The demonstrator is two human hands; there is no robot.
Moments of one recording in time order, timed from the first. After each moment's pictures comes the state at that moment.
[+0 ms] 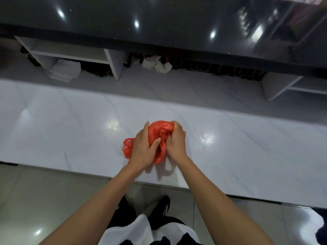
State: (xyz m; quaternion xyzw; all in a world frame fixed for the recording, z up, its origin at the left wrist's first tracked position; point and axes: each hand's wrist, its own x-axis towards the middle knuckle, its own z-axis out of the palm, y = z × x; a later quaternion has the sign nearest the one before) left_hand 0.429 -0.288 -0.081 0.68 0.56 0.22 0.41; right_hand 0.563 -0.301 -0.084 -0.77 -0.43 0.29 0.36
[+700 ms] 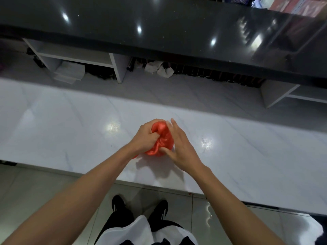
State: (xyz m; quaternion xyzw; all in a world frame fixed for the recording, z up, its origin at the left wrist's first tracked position) left_hand 0.434 -0.245 -0.036 0.67 0.46 0.22 0.53; right_hand 0.594 -0.336 -0.053 -0.64 -0.67 0.26 0.25
